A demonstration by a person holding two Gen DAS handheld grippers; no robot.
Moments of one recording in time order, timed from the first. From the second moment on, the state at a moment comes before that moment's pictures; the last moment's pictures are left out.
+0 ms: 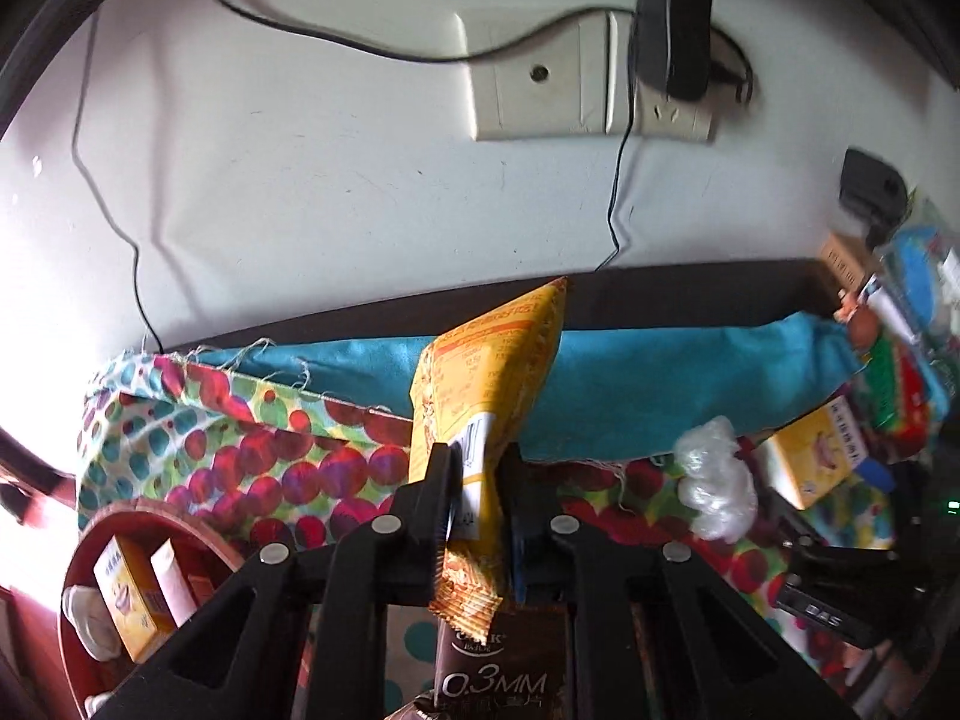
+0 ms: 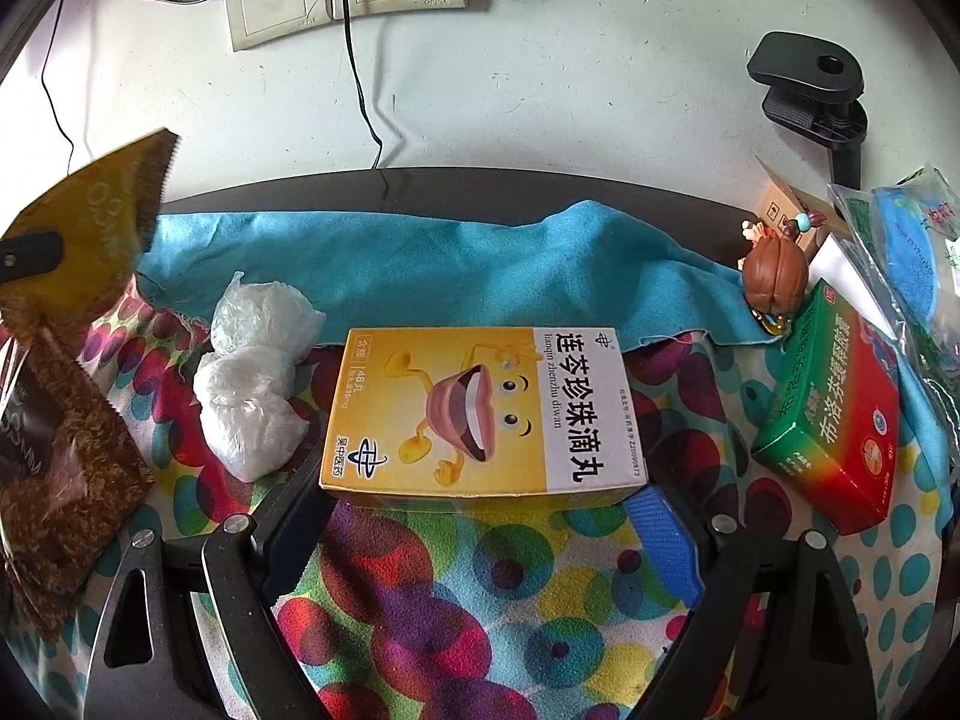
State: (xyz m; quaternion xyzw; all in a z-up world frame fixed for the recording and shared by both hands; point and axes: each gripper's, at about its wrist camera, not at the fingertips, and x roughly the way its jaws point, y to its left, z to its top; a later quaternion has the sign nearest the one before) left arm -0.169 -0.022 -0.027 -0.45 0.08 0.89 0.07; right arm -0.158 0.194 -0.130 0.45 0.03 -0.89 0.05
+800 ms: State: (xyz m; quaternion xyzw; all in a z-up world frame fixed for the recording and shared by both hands) left arm -0.128 -0.050 0.017 -0.44 0.02 0.89 0.09; right arm -0.157 0.198 -0.129 0.45 0.04 -0.89 0.05
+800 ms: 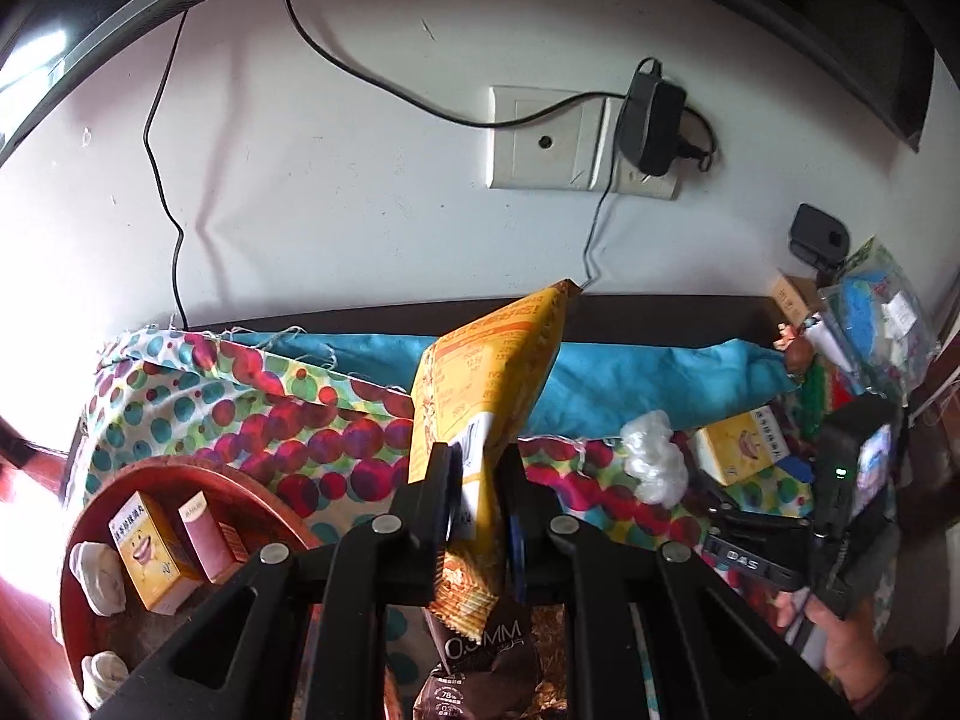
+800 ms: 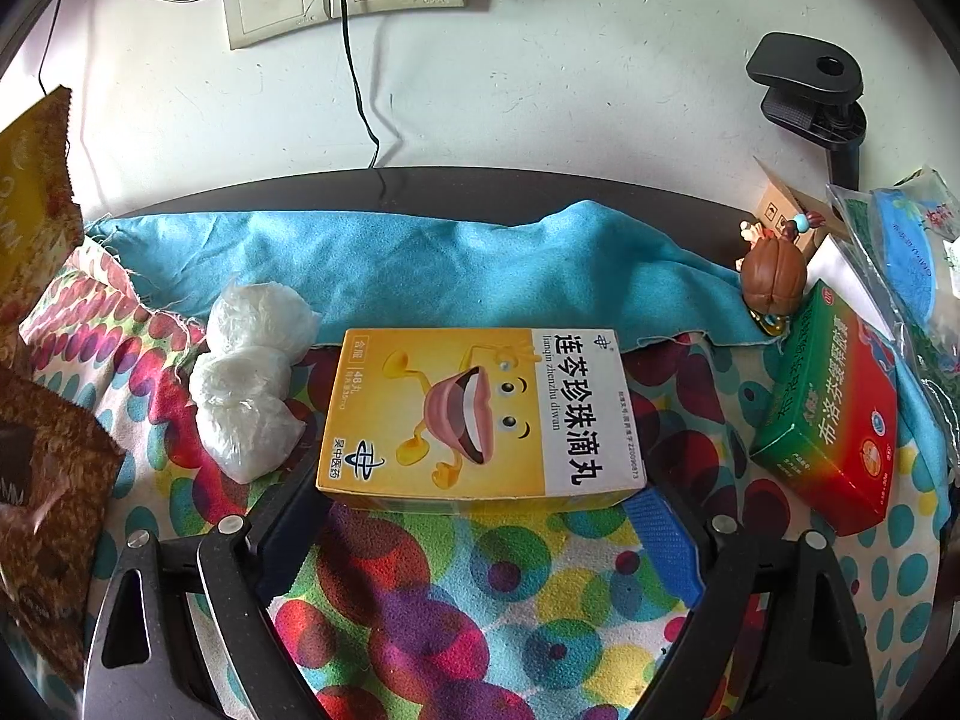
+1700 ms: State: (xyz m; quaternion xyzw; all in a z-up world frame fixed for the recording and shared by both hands) left arm -0.083 -0.067 0.042 -0.44 0.01 0.89 0.10; right arm -0.156 0.199 -0.128 0.45 0.03 -0.89 0.04
